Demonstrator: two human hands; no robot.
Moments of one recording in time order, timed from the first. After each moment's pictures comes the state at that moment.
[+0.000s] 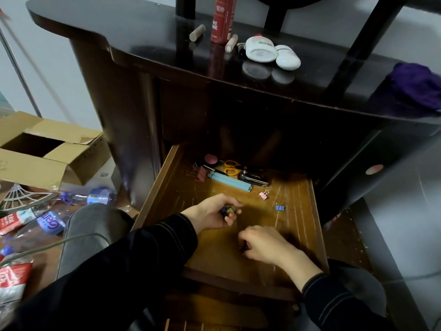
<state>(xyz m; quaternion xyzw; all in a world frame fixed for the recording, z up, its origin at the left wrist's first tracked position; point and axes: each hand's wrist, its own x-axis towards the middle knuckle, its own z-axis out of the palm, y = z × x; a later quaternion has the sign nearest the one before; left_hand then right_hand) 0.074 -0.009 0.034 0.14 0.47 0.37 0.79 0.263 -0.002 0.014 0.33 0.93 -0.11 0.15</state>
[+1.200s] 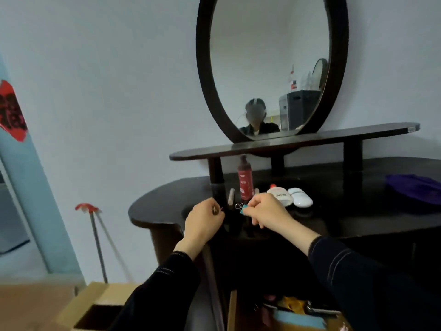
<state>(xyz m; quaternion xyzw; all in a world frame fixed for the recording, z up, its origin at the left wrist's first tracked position) -0.096 0.017 0.320 0.58 0.72 0.37 -0.03 0.084 0.085 0.320 0.42 0.76 -0.34 -0.37</state>
